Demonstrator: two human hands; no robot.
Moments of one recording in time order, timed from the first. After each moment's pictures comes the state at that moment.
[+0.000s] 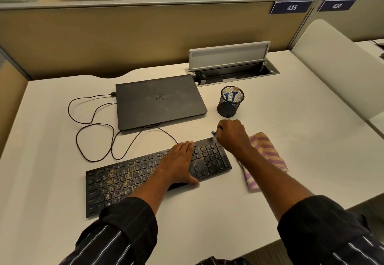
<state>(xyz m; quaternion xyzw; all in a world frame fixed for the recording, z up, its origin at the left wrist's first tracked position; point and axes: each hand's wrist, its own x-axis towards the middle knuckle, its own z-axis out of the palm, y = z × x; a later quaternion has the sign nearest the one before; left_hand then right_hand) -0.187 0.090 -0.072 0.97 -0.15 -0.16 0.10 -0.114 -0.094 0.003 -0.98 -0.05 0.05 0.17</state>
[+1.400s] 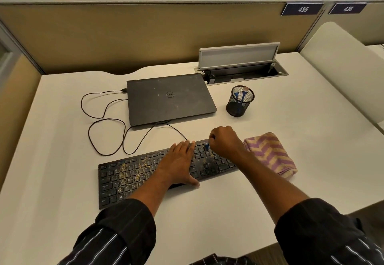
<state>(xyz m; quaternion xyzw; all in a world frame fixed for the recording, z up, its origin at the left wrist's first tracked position) -0.205 0.120 -0.073 0.97 -0.15 -0.16 0.08 -0.139 -0.048 -0.001 -0.97 -0.09 0.12 0.17</state>
